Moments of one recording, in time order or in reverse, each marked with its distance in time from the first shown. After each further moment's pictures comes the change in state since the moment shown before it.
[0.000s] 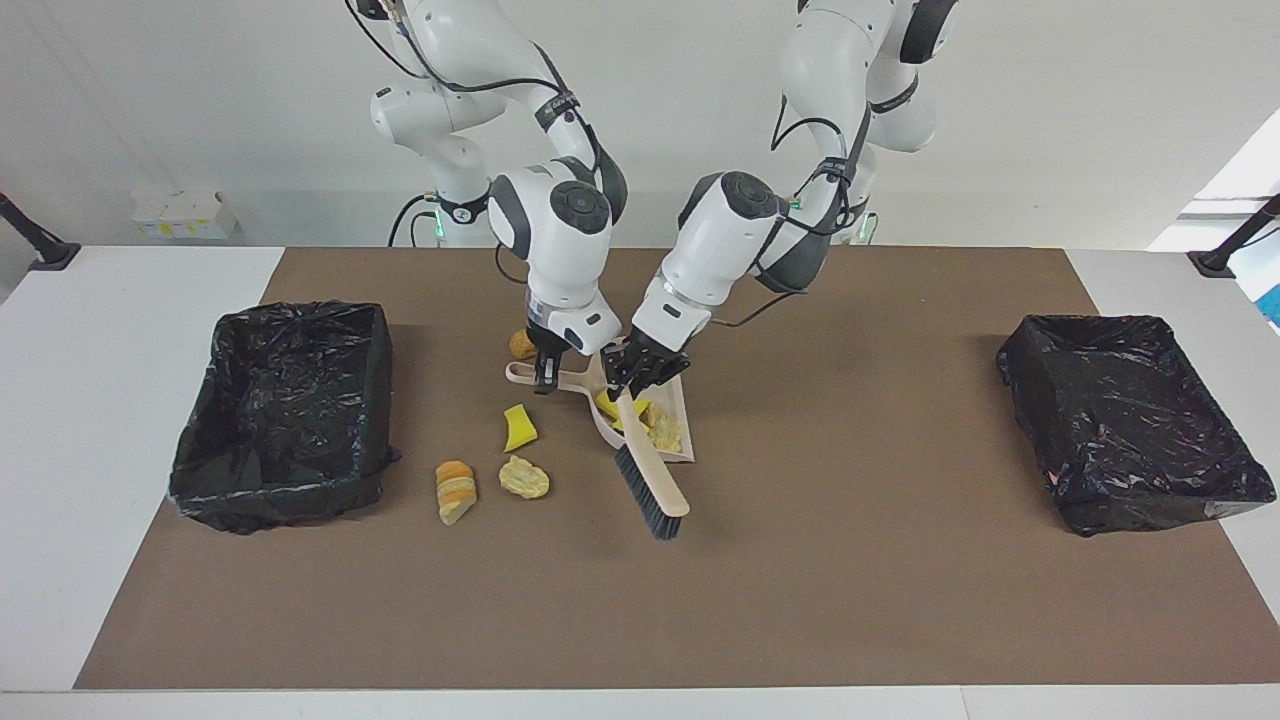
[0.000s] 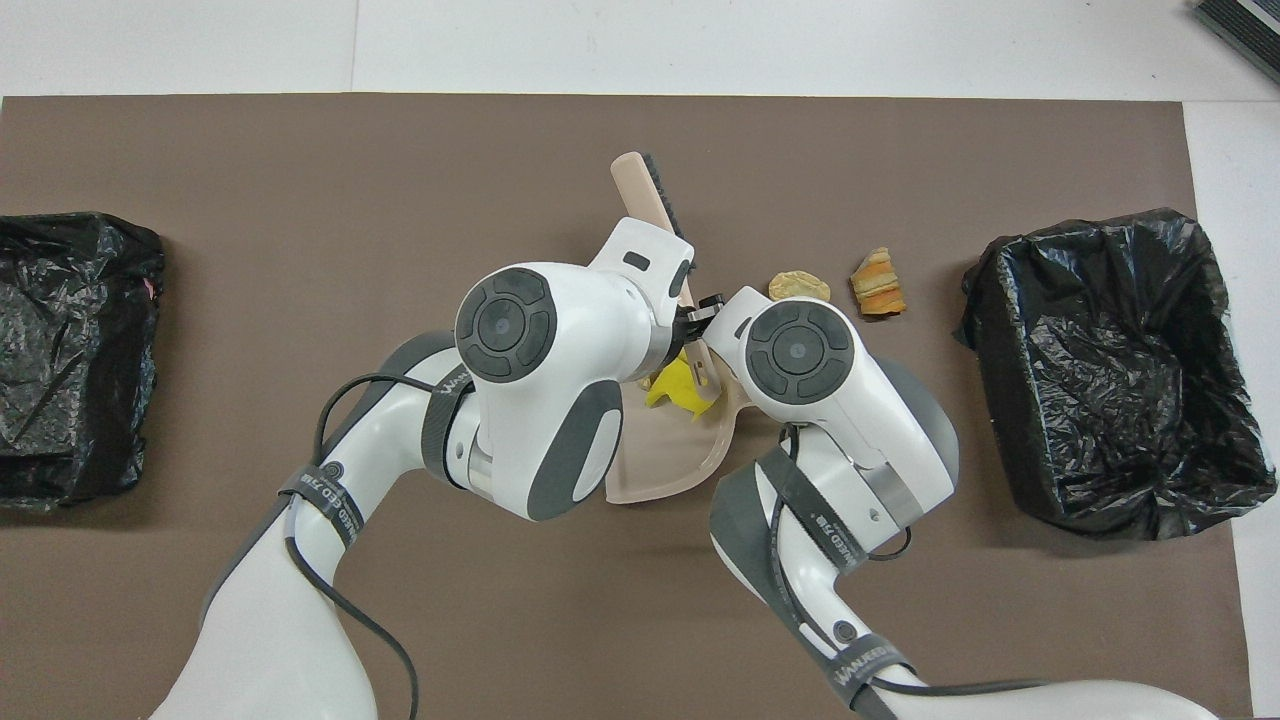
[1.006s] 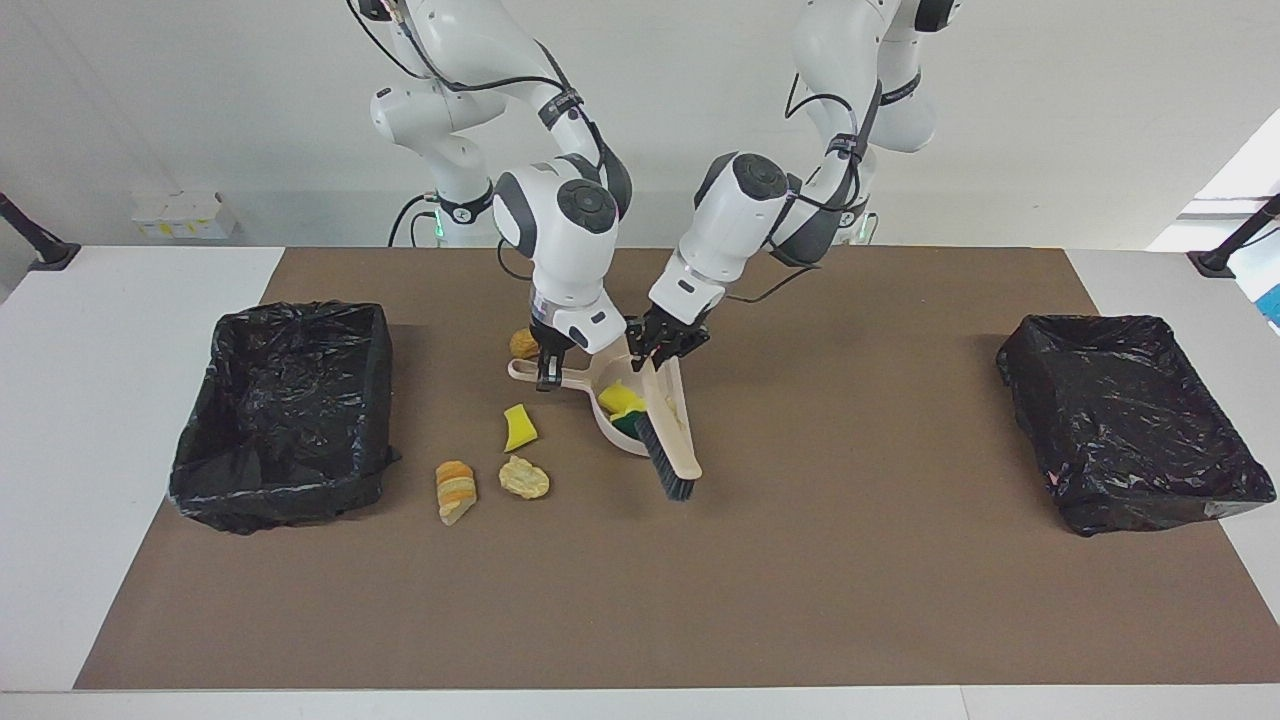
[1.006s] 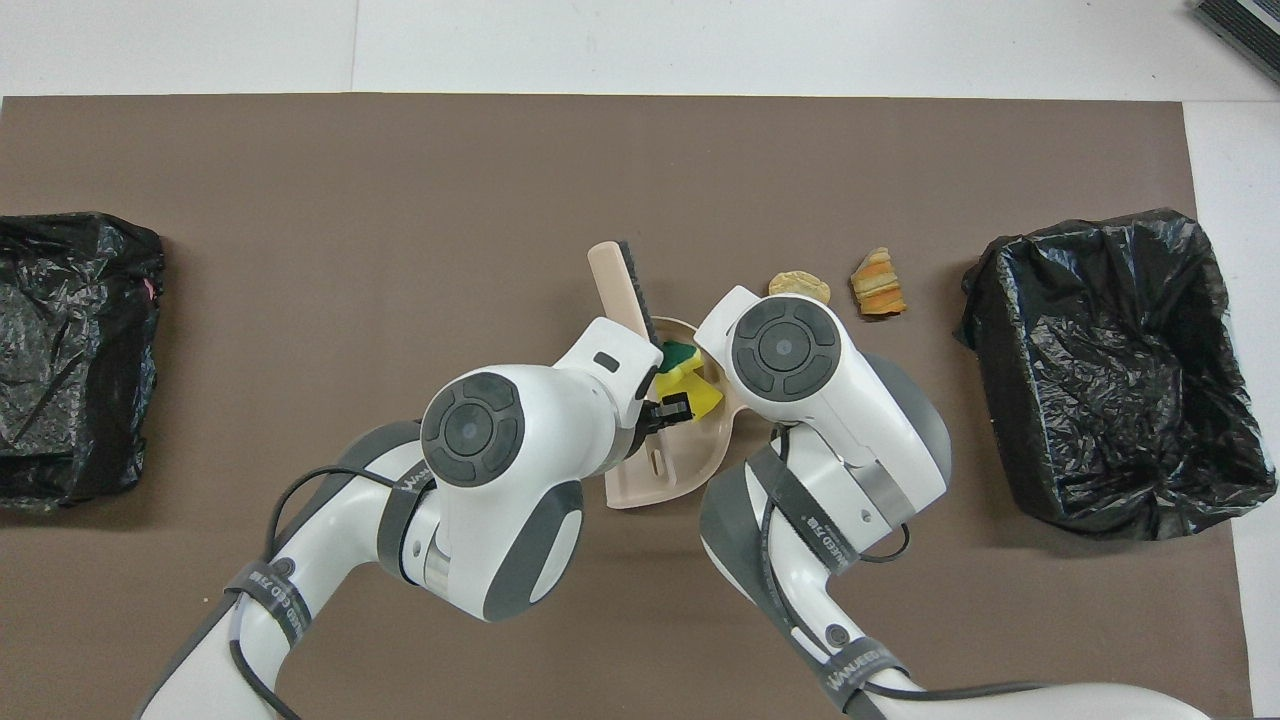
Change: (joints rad) left arm -0.010 -0.102 0.006 -0.183 -0.002 0.049 0.068; right arm 0.011 0.006 0.000 0.012 -0.001 -0.021 0.000
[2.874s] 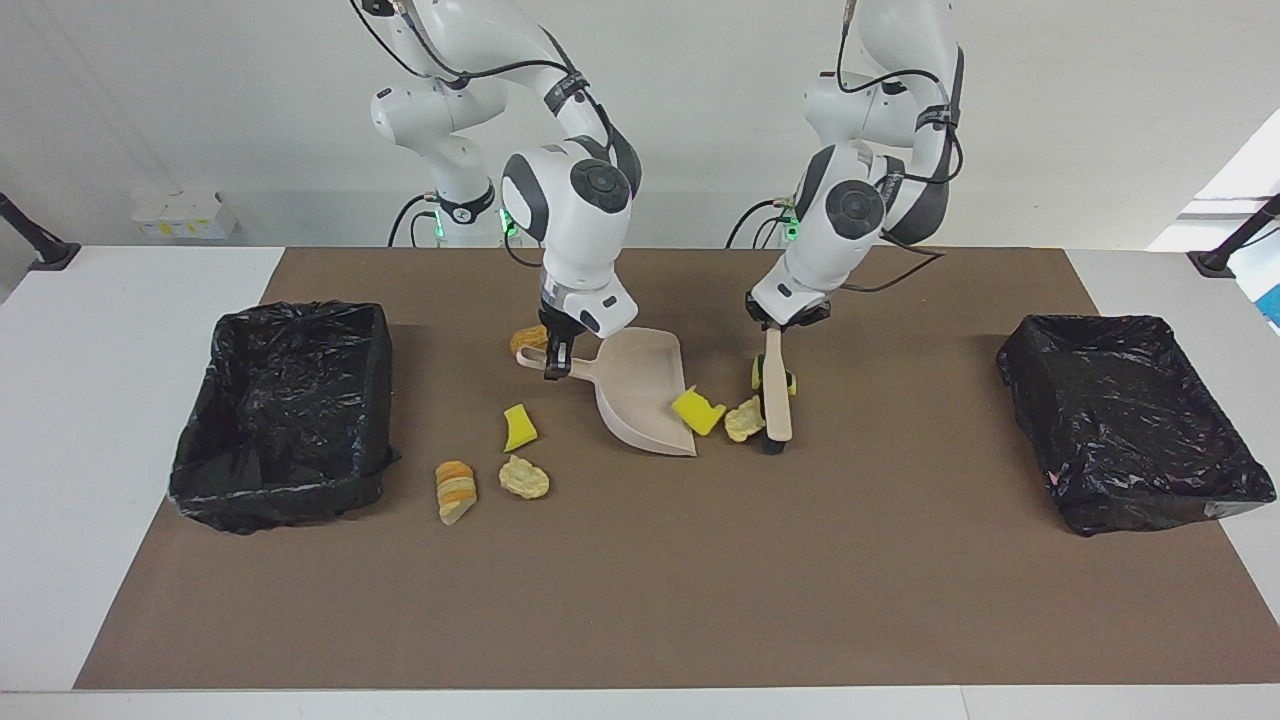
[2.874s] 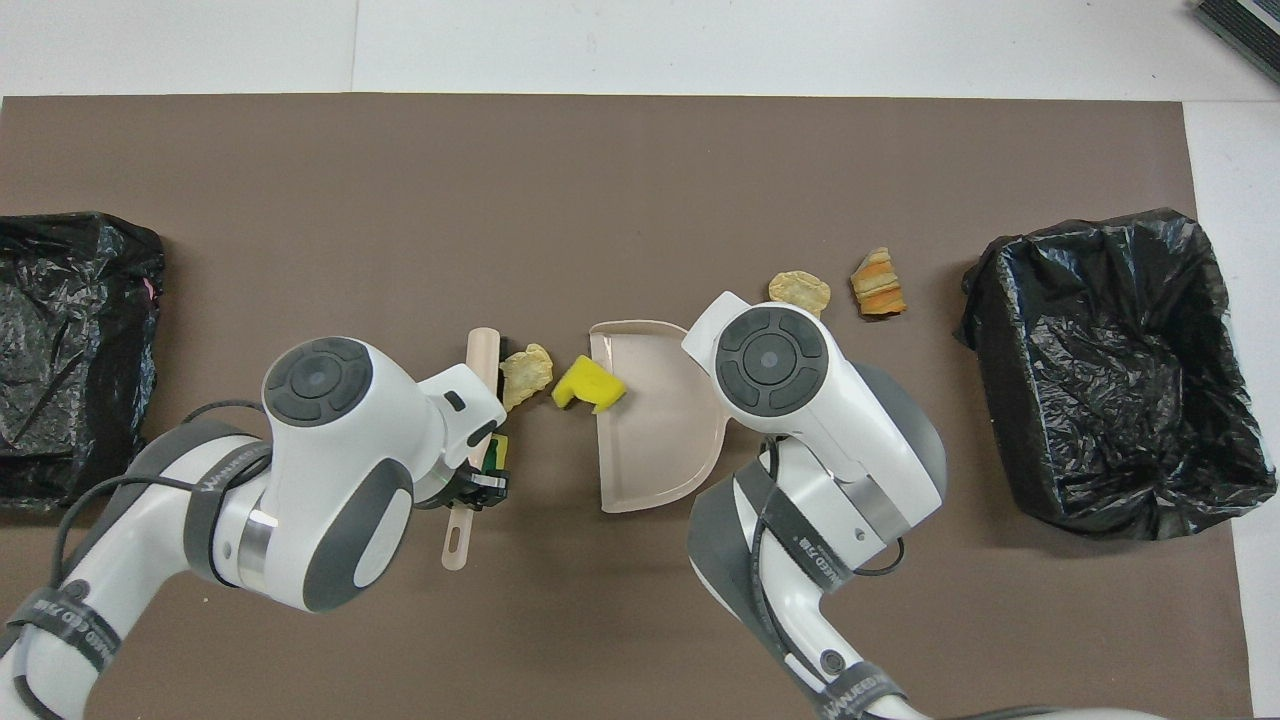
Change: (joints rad) left arm 0.149 -0.273 0.030 -0.341 0.181 -0.447 0.330; right arm 0.030 -0.021 0.002 0.029 -0.002 -0.057 0.017
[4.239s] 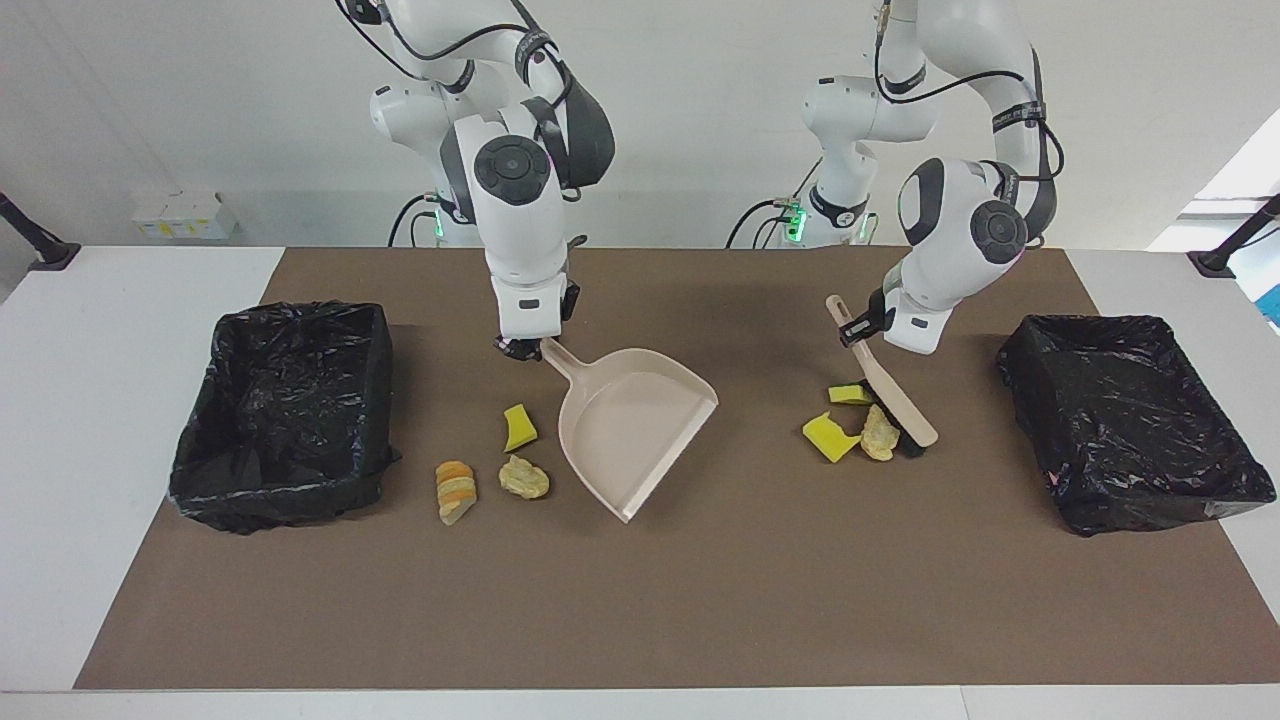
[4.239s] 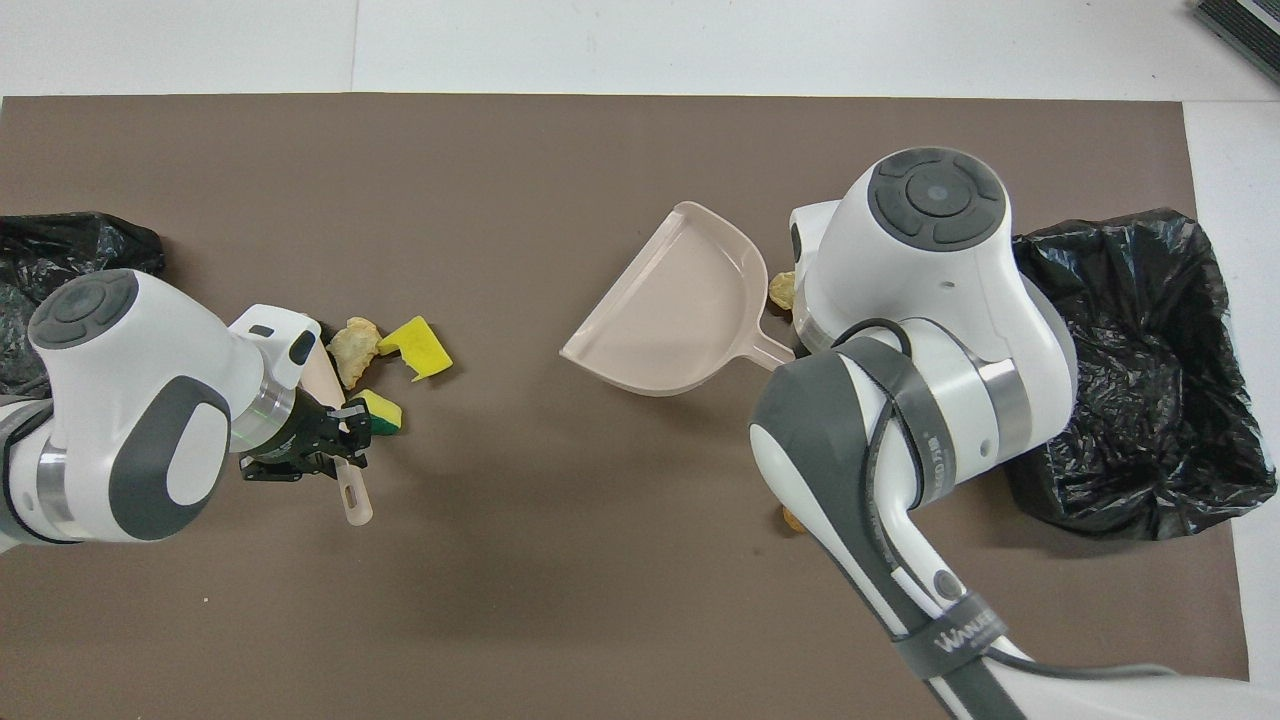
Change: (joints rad) left arm 0.297 0.009 0.031 0.045 0.001 -0.081 -0.171; right arm -0.101 0.030 -0.007 0.227 0.276 -0.245 0.419
